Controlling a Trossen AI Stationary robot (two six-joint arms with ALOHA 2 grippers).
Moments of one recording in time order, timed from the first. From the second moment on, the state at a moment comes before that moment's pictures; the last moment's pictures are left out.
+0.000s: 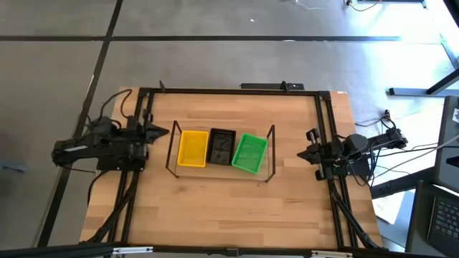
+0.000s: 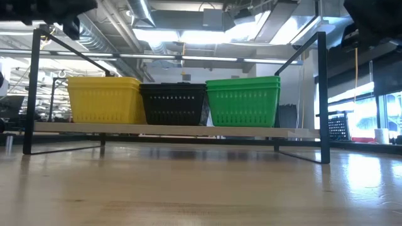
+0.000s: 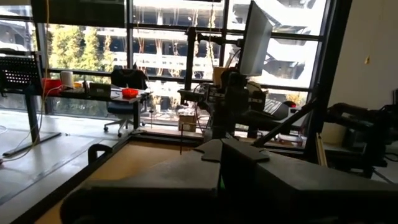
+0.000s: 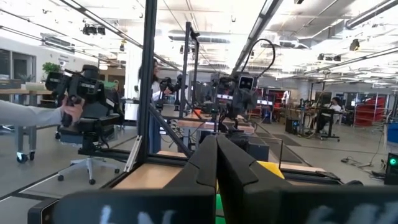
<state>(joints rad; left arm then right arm) 0.12 0.01 0.31 -0.06 0.00 -0.10 0.32 0.00 0.01 0.31 0.13 -0.11</state>
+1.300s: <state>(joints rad) 0.12 0.01 0.01 0.23 0.23 -0.10 0.32 0.00 0.01 0.23 0.05 -0.11</state>
